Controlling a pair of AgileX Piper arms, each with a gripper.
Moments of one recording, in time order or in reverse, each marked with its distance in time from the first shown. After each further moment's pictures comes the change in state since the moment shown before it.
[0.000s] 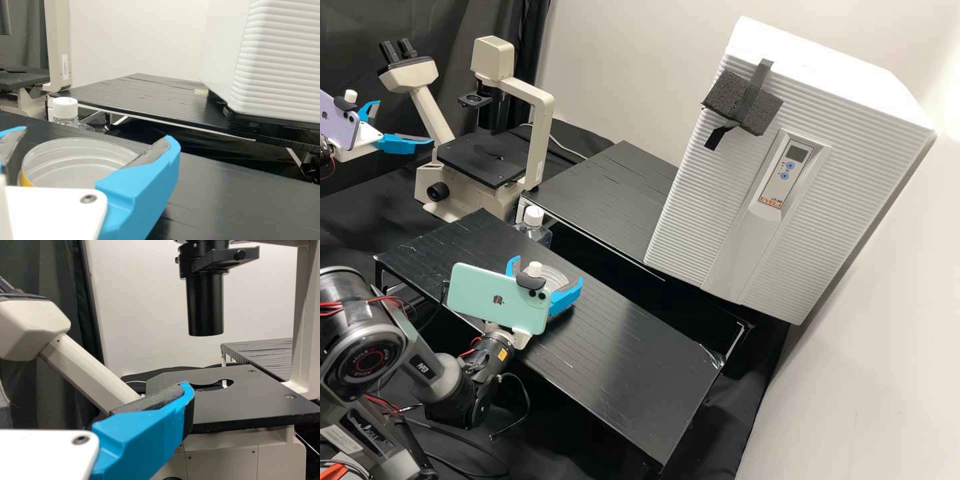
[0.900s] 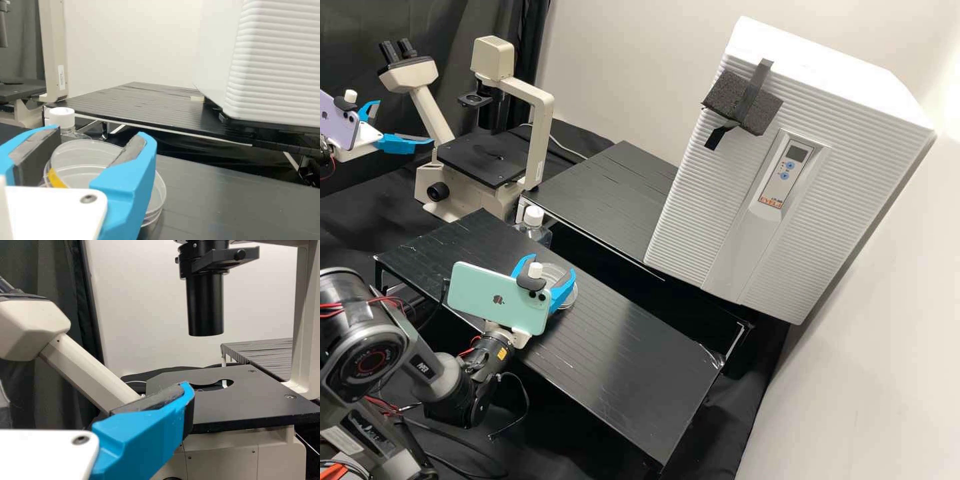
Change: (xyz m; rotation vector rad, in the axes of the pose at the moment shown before) left arm 0.000 0.000 0.000 0.000 0.000 0.000; right arm 0.001 0.001 0.000 0.038 -0.005 0.017
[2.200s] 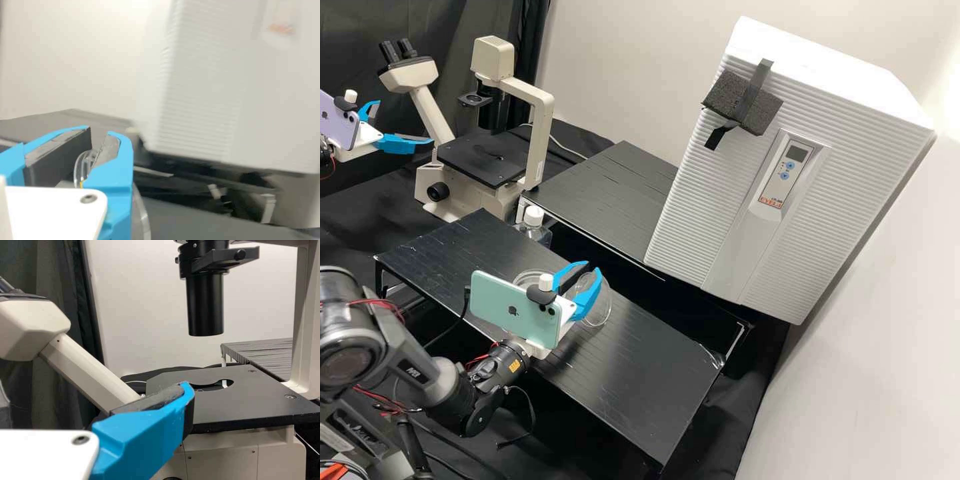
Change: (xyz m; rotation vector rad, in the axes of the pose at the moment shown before) left arm 0.000 0.000 0.000 0.000 0.000 0.000; right arm -0.014 0.035 0.012 -0.165 -0.159 0.277
